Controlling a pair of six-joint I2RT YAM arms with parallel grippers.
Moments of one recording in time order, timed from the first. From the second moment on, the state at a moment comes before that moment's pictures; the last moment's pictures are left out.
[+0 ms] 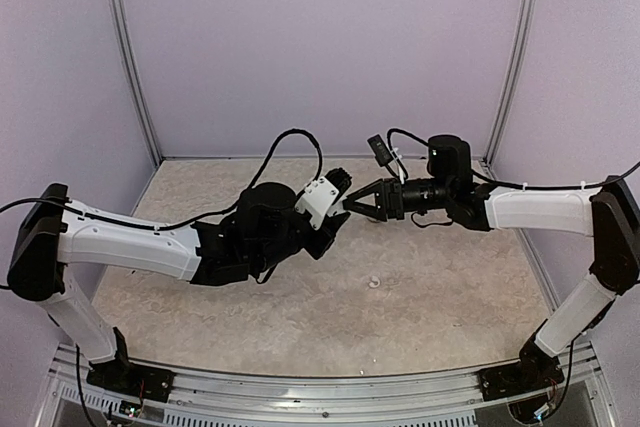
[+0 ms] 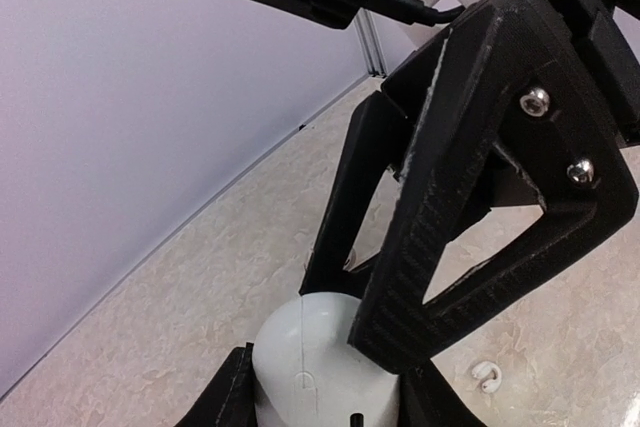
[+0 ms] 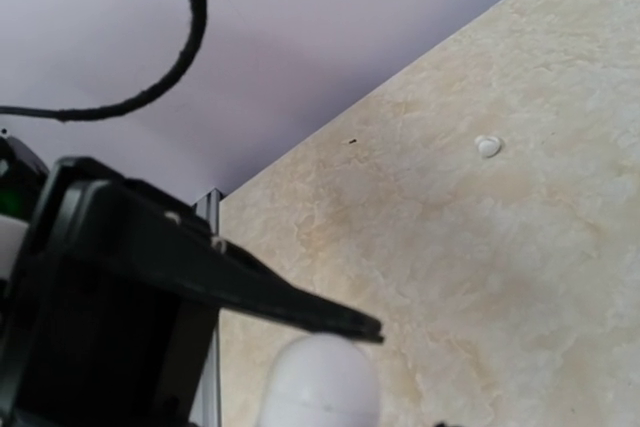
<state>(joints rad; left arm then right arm) -1.13 1.64 1.03 0.37 -0.42 0.23 0.62 1.57 0.99 0.34 -0.89 0.38</state>
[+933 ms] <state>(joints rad) -1.15 1.62 0.99 0.41 -0.46 0.34 0.64 1.61 1.00 0.33 -0.87 0.41</state>
